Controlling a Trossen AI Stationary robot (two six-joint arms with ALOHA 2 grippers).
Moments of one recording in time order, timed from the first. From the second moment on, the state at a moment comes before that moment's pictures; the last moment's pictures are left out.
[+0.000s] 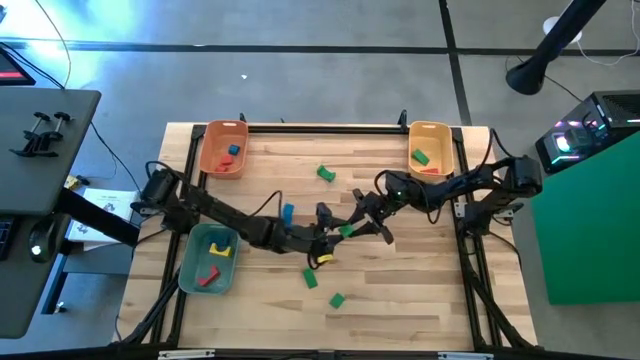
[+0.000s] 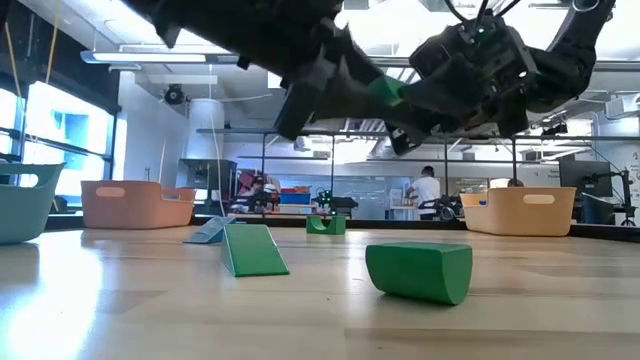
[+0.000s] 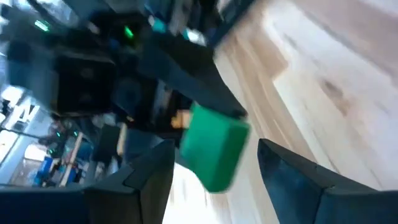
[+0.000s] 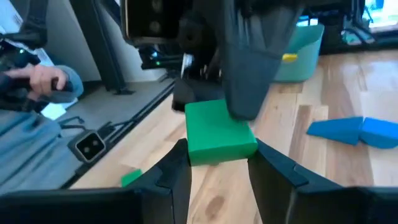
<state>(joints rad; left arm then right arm) -0.28 1.85 1.03 0.44 -0.56 0.80 -0.15 1.57 0.49 0.85 -0.71 0.10</state>
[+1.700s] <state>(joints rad) 0.43 1.52 1.10 -1.01 -0.46 -0.53 -0.19 1.56 0.50 0.32 -0.23 0.06</state>
